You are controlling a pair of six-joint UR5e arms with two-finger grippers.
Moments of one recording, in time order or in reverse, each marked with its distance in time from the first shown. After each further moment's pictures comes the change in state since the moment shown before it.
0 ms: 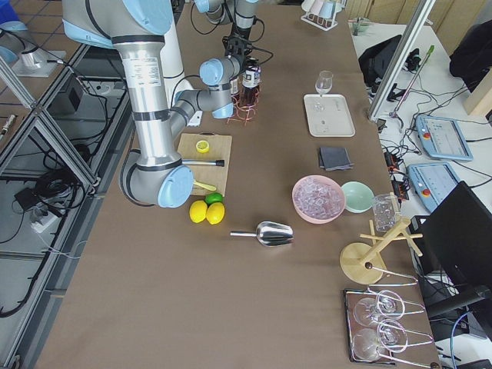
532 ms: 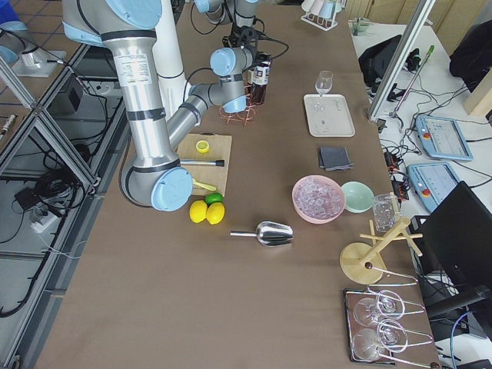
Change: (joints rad) left arm 0.000 0.000 0.000 0.002 0.000 0.000; right arm 0.238 0.010 0.031 -0.102 0.212 0.047
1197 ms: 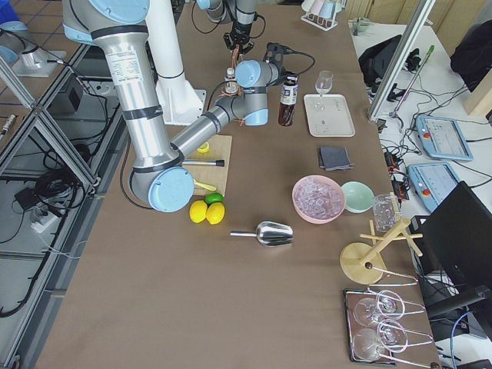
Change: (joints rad) left arm -0.023 0.024 -0.050 0.029 0.001 0.020; right arm 0.134 0.063 -0.213 0.033 0.039 -0.109
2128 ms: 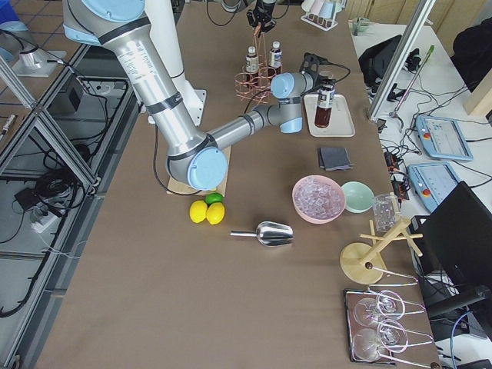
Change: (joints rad) left arm -0.368 0.119 -0.011 0.237 -0.036 0.544; right arm 0.055 0.312 -0.530 0.279 -0.159 0.110
